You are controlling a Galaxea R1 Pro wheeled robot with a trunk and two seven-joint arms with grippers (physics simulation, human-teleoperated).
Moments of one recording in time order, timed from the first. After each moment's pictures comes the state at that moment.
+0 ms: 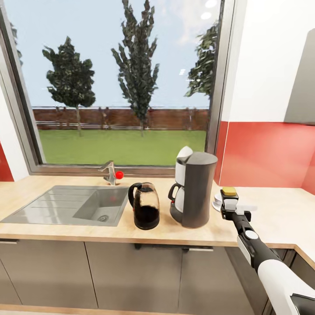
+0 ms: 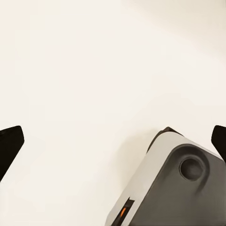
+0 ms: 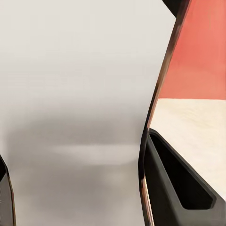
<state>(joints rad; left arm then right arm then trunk) 0.22 0.20 -0.02 -0.18 0.67 -0.40 -0.10 -0.75 -0.16 -0.19 -0.45 0.13 -0.29 -0.04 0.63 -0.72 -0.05</state>
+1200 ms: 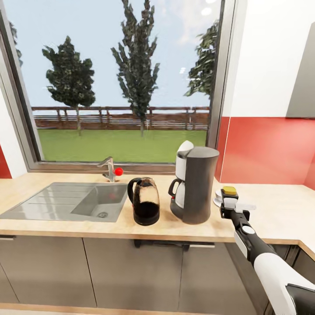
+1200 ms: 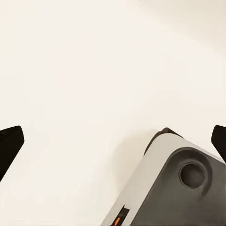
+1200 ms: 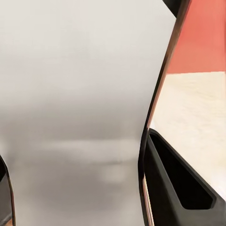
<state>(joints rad) 0.22 0.19 -0.02 -0.18 0.67 -0.40 -0.10 -0.80 -0.14 -0.19 -0.40 0.08 -0.24 -0.08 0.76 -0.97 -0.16</state>
